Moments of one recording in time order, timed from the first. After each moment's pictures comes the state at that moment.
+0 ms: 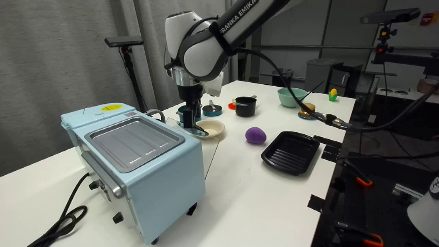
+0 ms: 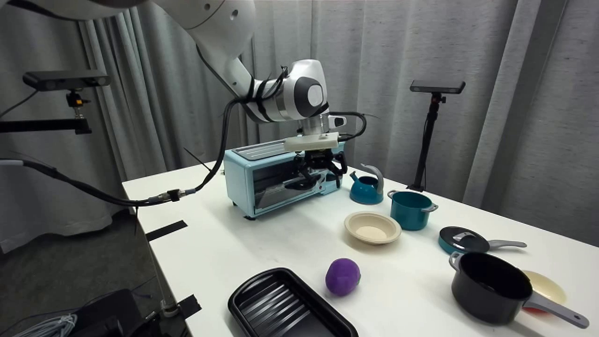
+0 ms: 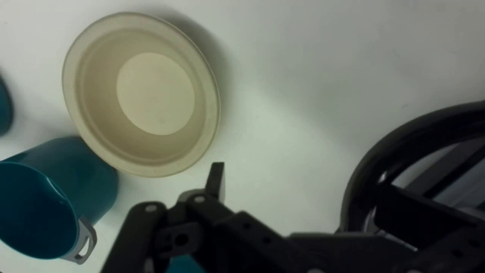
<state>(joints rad) 0.11 0.53 0.05 -1.68 -0.24 2.29 -0.21</state>
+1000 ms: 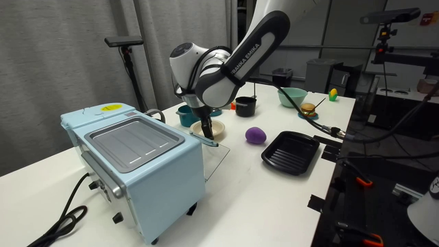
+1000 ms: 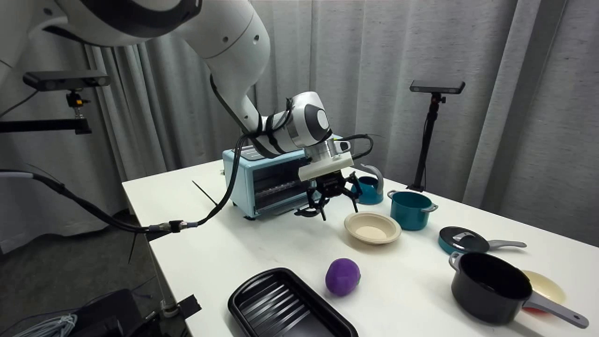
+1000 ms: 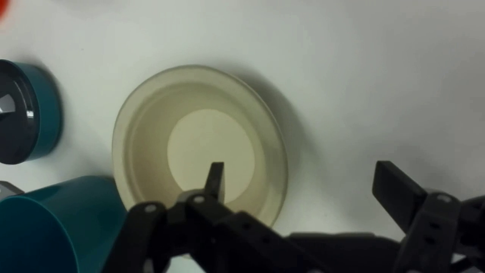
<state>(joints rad) 0.12 0.63 -0.01 -1.68 -0.53 2.29 -0.20</state>
